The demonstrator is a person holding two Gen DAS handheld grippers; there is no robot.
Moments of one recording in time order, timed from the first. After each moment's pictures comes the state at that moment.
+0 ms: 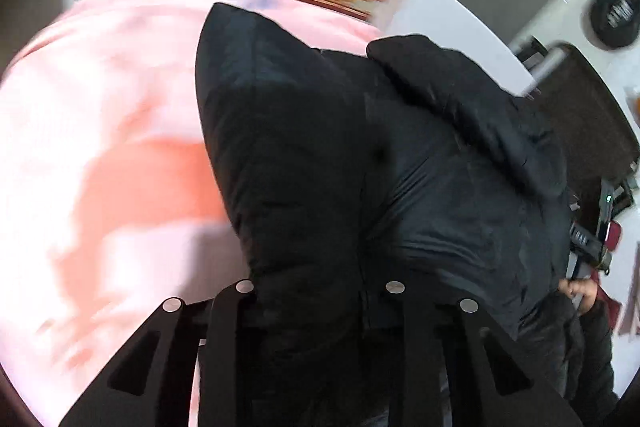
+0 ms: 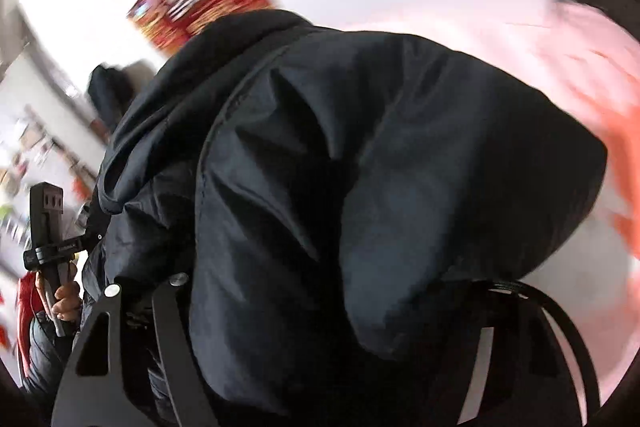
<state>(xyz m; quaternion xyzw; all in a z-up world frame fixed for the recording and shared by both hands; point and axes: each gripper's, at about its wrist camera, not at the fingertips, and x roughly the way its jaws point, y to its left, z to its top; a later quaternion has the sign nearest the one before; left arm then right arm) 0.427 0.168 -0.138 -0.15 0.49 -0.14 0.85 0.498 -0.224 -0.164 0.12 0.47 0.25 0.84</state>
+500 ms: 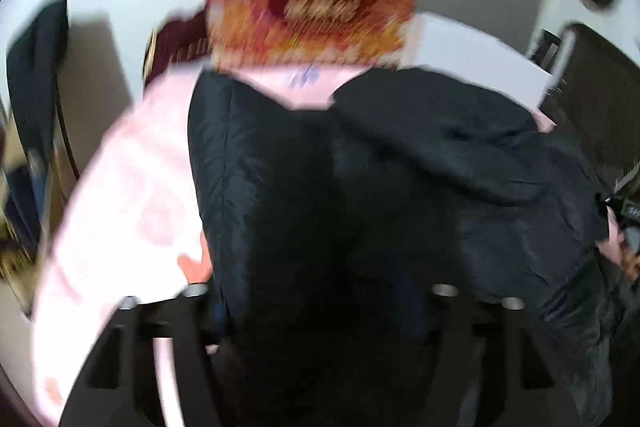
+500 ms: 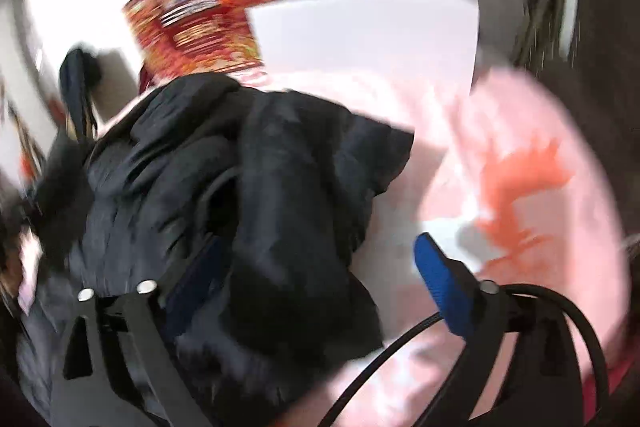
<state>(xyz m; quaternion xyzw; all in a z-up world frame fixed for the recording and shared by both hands) 0.377 0.138 -0.083 0.00 0.38 -0.06 0.92 0.414 -0.262 -0.087 -0.05 0.39 0.14 0.91</state>
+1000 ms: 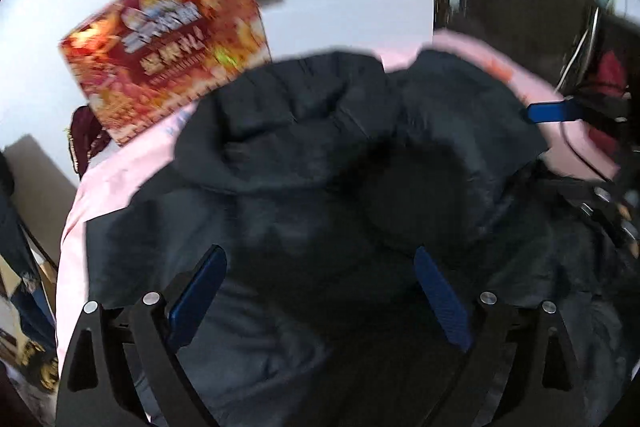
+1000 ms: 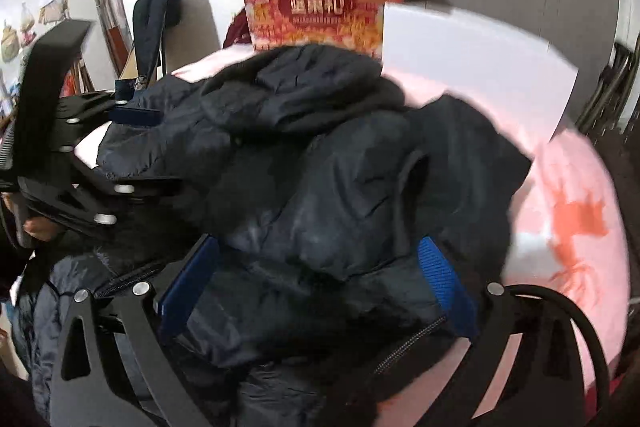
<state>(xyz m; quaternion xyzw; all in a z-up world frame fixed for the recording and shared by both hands) 0.384 0.002 -0.086 0.16 0.40 -0.17 0.88 0.379 -0.167 -0.102 -0.07 0.42 0.26 0.86</state>
